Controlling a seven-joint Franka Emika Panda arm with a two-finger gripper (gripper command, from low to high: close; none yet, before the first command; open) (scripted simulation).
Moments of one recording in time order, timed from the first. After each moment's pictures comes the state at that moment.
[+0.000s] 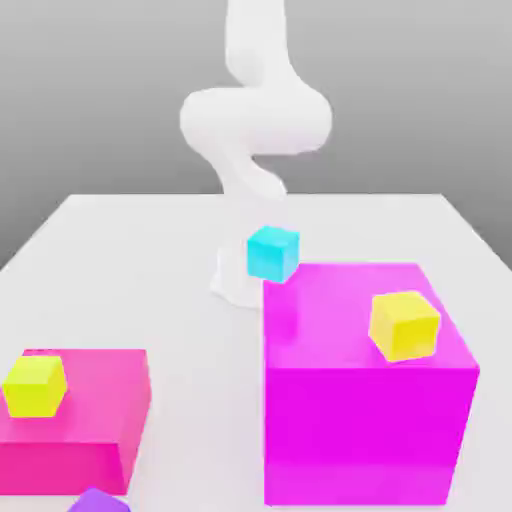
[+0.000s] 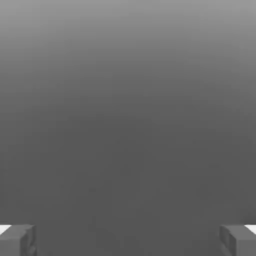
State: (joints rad) arm 0.03 -0.83 -0.06 -2.29 -0.03 2.28 0.66
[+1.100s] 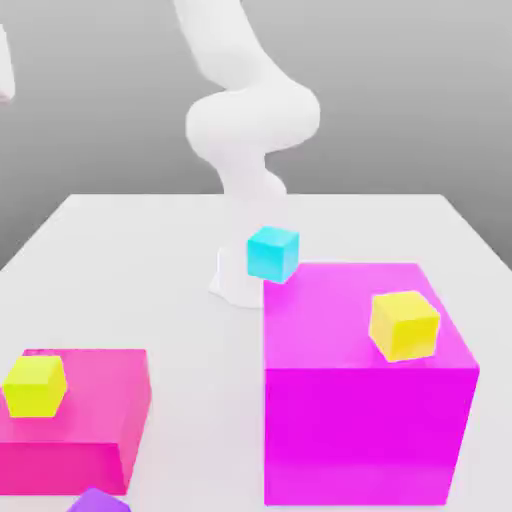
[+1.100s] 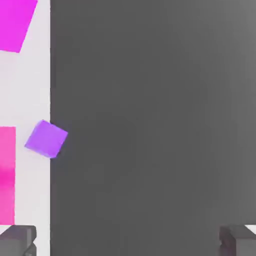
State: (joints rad) arm 0.83 -0.62 -1.22 -2.20 -0.39 2.31 -1.16
